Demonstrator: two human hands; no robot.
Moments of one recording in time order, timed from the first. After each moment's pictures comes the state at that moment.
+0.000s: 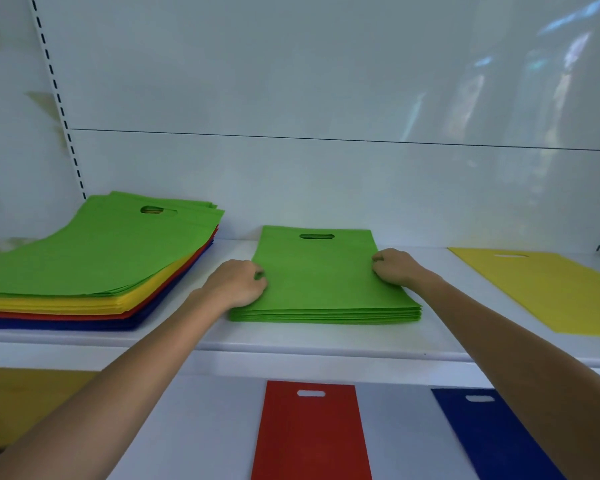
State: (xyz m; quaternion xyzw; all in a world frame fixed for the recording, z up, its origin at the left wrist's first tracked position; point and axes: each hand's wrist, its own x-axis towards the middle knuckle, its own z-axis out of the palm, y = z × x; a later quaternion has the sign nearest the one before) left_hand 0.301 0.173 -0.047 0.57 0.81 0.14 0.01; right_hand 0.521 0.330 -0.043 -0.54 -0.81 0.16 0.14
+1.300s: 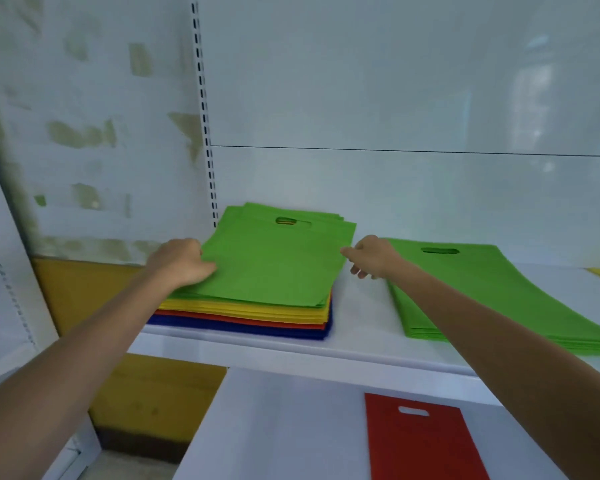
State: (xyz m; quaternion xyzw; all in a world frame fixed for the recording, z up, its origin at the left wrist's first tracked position) left_hand 0.049 0.019 -0.004 0.40 0.90 0.16 -0.05; right_hand 0.274 0.212 -0.013 -0.43 -0.85 0.24 0.20
